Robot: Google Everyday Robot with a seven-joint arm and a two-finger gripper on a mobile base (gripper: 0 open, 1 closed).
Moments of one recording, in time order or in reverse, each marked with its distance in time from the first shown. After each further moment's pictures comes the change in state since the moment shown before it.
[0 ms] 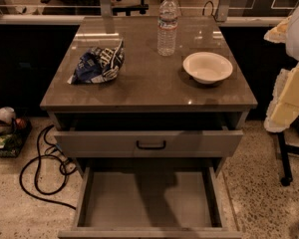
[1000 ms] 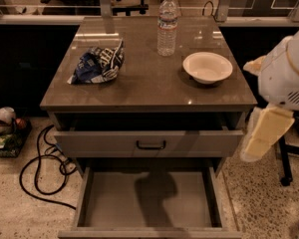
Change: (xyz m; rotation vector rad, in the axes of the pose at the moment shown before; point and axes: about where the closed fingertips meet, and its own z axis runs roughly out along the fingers) arm -0.010 0.034 0.055 0.001 -0.031 -0.028
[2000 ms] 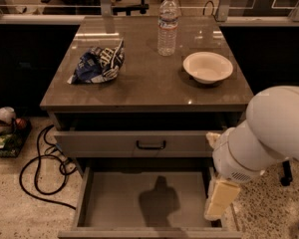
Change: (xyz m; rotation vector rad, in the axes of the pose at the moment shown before) arm 0.008 0.096 0.149 -0.146 -0.030 -0.014
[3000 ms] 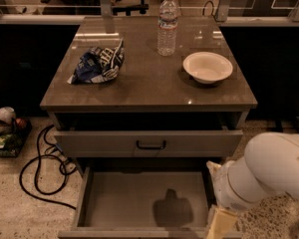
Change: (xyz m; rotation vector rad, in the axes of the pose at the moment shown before) arm 0.030 0.041 0.074 -0.081 -0.038 0.044
